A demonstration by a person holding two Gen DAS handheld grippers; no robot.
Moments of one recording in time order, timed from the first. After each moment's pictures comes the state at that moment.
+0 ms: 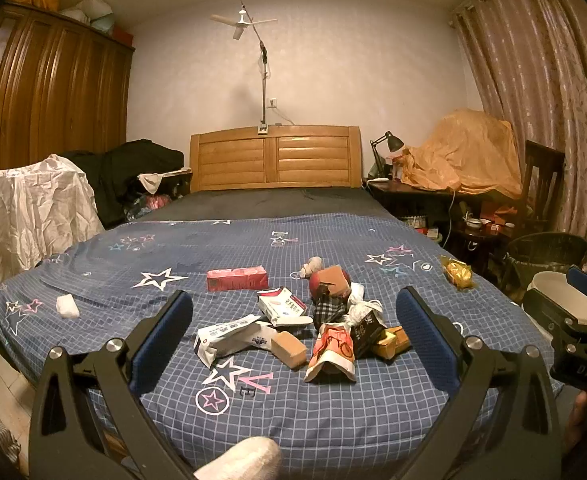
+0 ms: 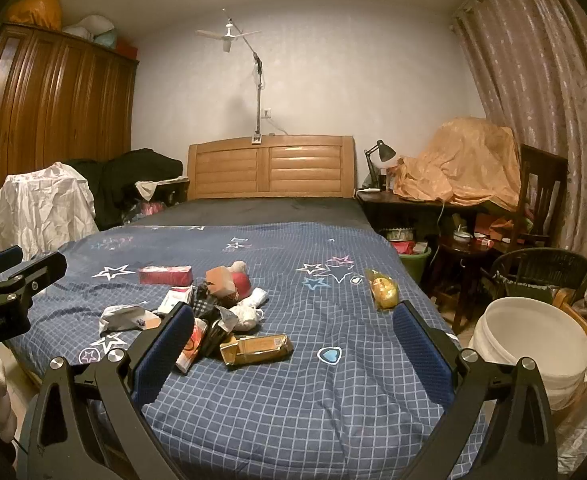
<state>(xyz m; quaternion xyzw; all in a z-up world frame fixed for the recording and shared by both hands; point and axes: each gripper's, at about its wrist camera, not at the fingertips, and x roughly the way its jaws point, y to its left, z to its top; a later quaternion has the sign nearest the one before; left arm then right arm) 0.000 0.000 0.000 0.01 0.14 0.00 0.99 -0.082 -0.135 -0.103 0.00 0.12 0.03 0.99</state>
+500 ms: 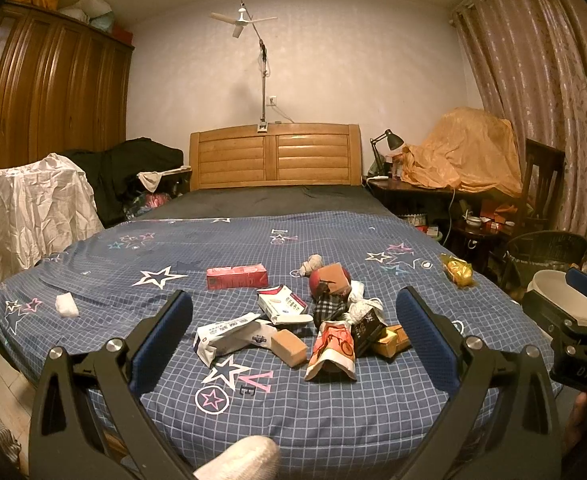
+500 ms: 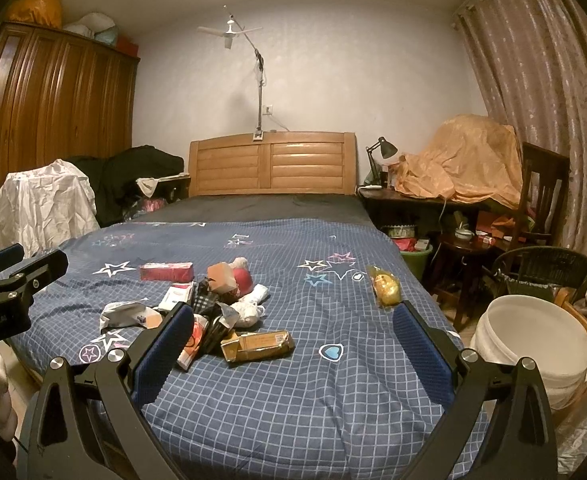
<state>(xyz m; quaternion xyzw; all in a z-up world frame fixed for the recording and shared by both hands) 0.000 0.000 0.000 0.01 0.14 0.00 0.99 -0.078 -0.134 -0.106 0.00 0.13 0.03 0.99</state>
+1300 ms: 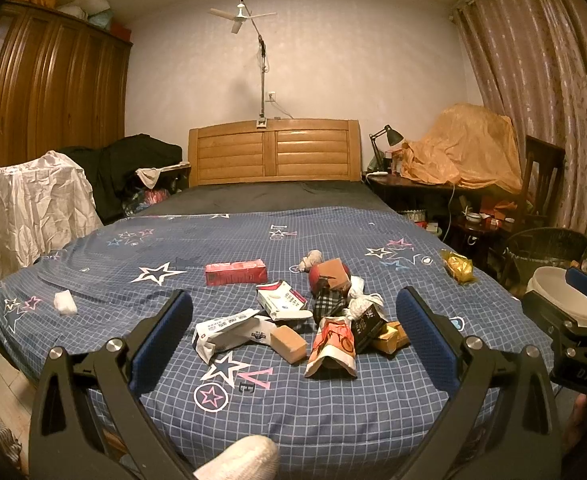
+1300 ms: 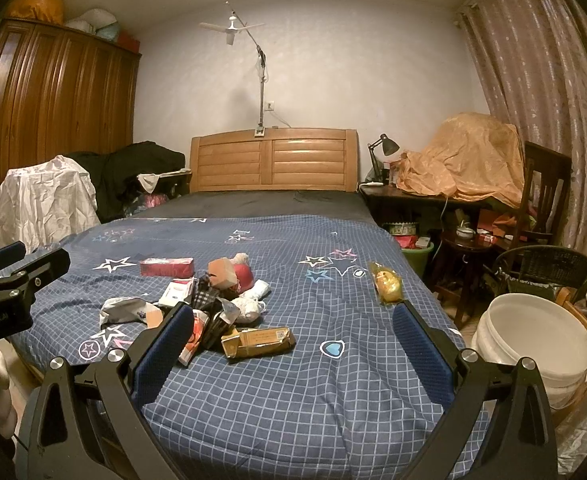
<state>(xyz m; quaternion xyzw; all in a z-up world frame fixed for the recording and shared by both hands) 0.000 -0.001 -0.022 0.01 0.14 0.00 0.99 -0.076 -0.133 -0.111 0.00 0.13 0.03 0.99</state>
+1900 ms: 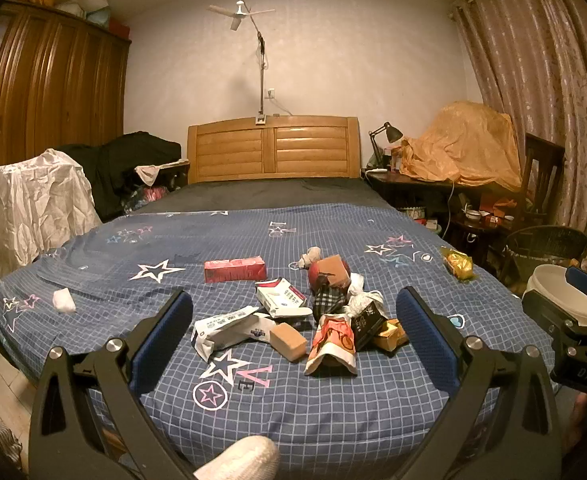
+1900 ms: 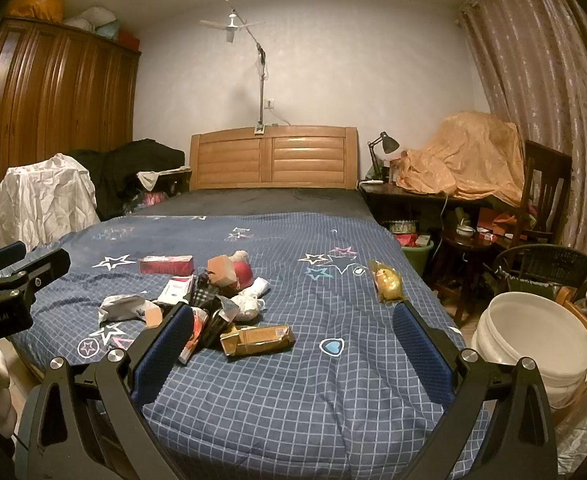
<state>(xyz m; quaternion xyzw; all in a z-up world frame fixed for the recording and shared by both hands) 0.003 -0.005 -0.026 0.01 0.14 0.00 0.99 -0.075 -0.132 -0.113 0.00 0.14 0.03 0.99</state>
